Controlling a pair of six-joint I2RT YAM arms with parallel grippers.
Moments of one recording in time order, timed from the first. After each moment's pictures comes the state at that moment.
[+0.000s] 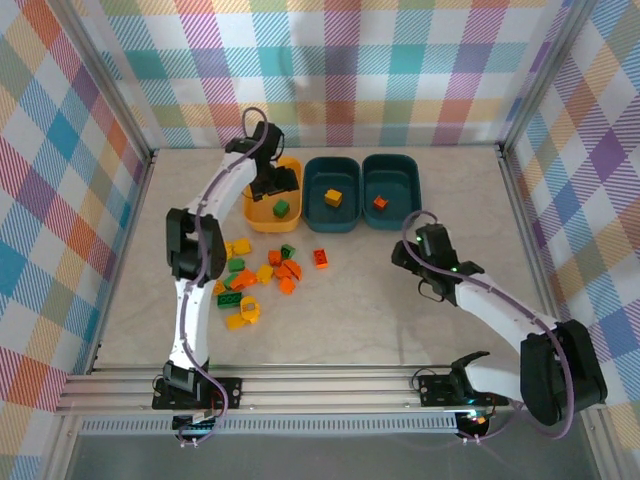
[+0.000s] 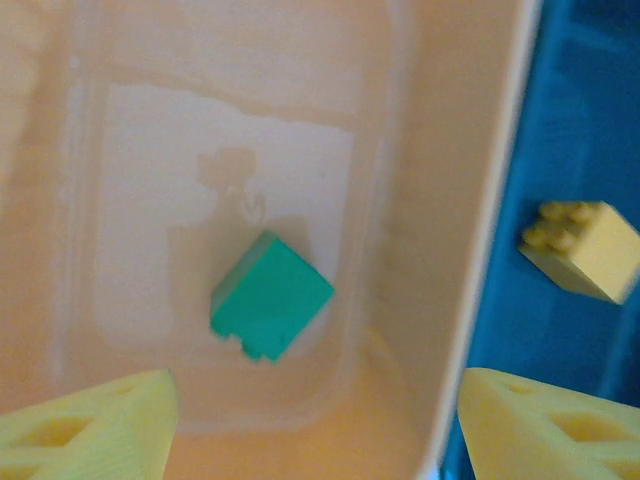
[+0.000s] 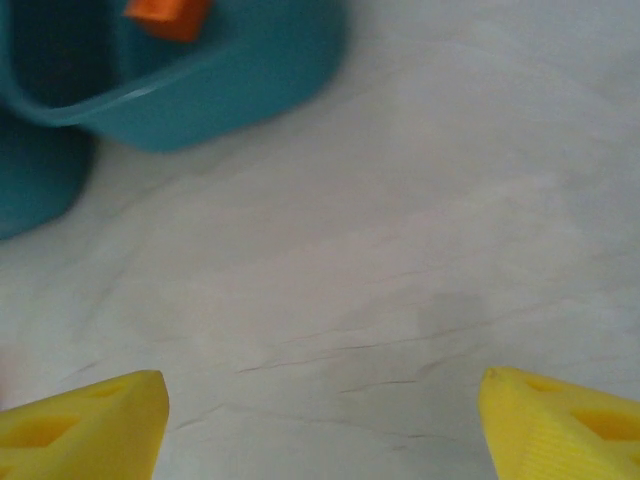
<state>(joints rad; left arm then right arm) -0.29 2.22 2.12 -1.05 0.06 -0.51 0.42 1.21 0.65 -0.27 0.16 0.63</state>
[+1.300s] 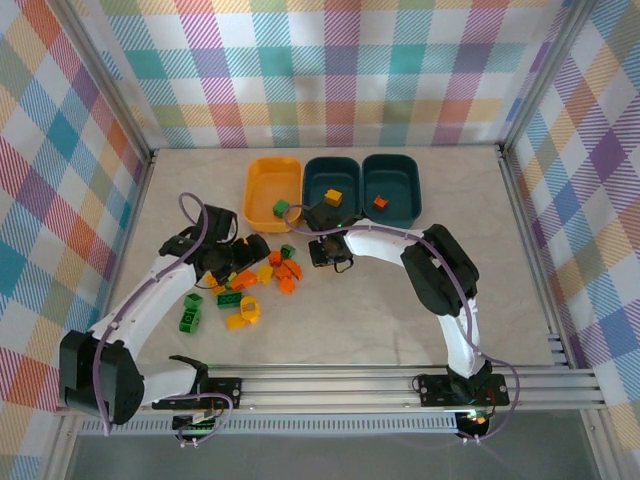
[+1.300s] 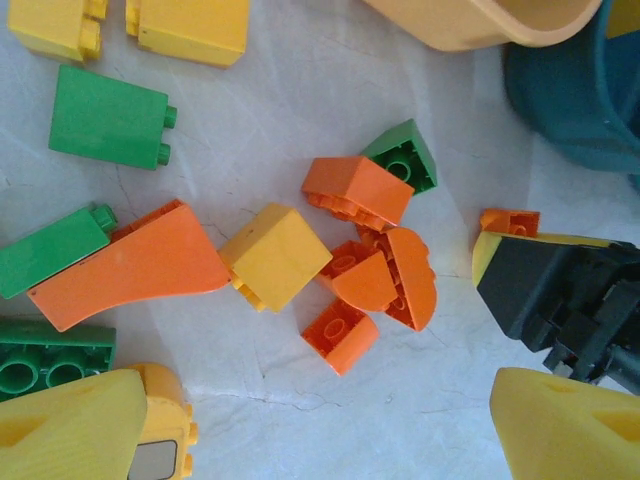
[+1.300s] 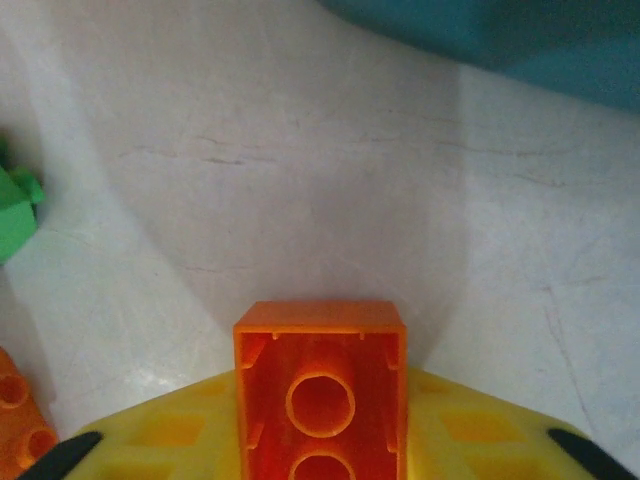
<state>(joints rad) -0.29 1.21 0.92 -0.74 0.15 -0.79 0.78 2.07 1.45 -0.55 0.08 0.45</state>
